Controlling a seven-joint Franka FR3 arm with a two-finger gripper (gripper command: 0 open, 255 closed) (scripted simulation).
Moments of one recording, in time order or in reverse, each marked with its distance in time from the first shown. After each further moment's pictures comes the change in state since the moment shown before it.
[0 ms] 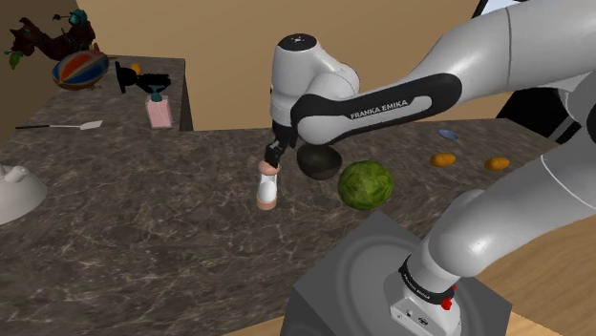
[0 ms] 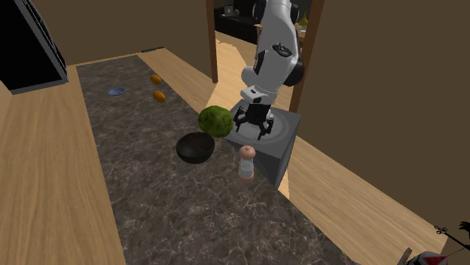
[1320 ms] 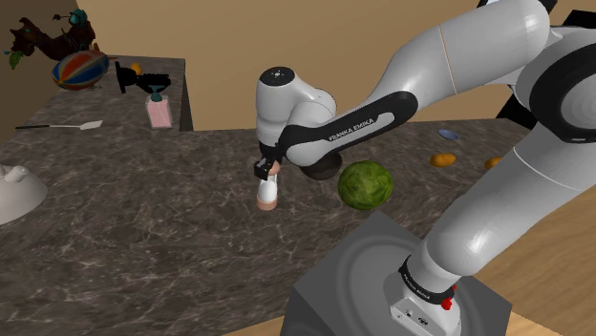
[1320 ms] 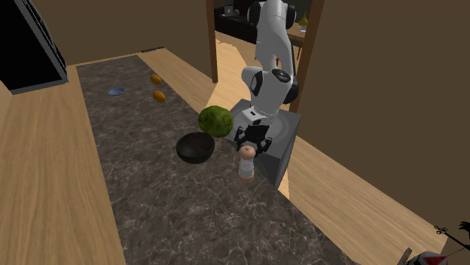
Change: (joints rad) arm -0.034 0.190 0.047 0.013 -0.138 0.147 0.129
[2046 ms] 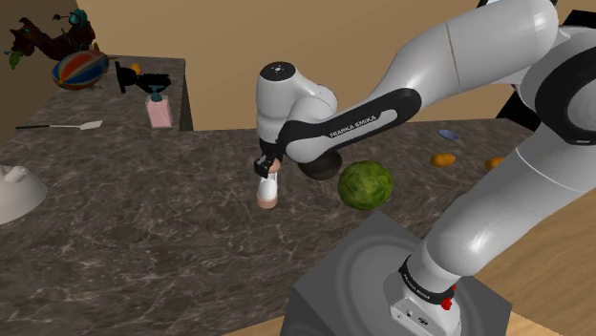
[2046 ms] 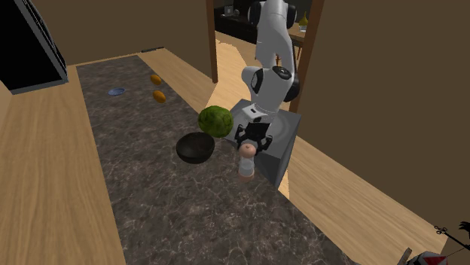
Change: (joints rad) arm 0.004 -0.018 -0.001 0.009 0.017 -0.024 -0.016
